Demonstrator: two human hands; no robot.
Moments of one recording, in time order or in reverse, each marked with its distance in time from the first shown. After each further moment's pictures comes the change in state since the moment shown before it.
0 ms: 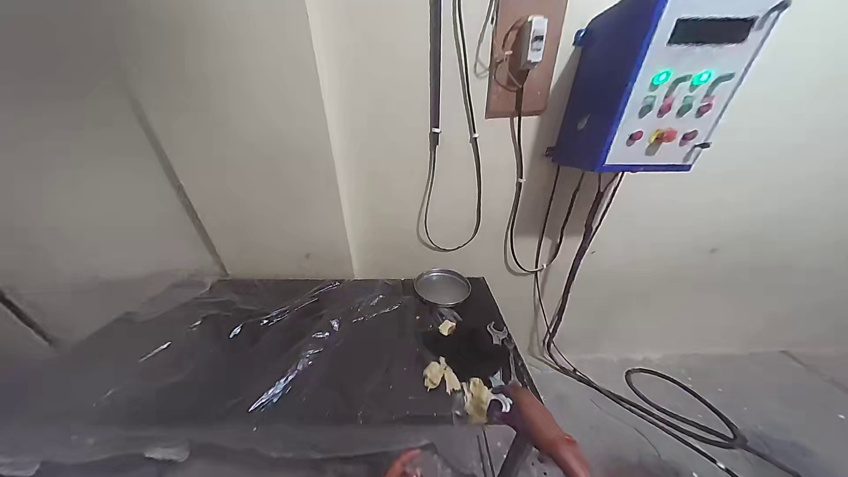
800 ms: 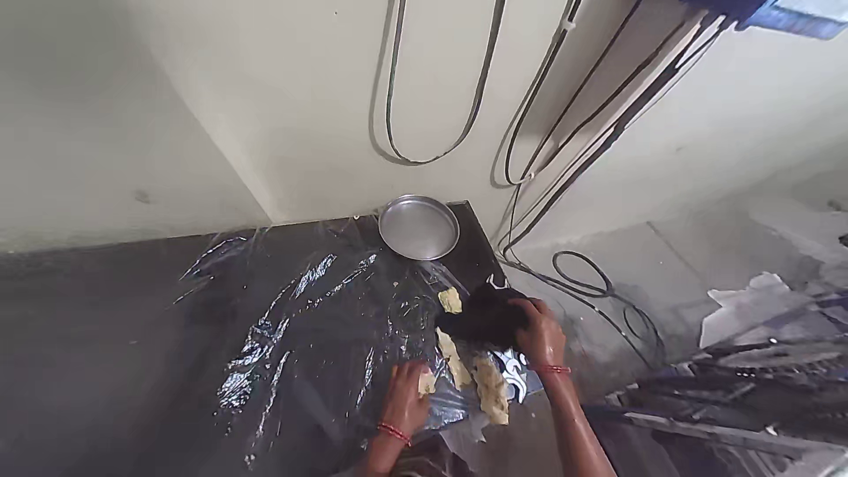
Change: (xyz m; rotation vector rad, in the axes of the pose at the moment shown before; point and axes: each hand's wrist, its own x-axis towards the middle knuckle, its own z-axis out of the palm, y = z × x) left_hand 0.255 0.001 -0.031 0.580 -0.449 -0.008; right_hand 0.173 0.001 -0.018 -0.223 0.448 0.469
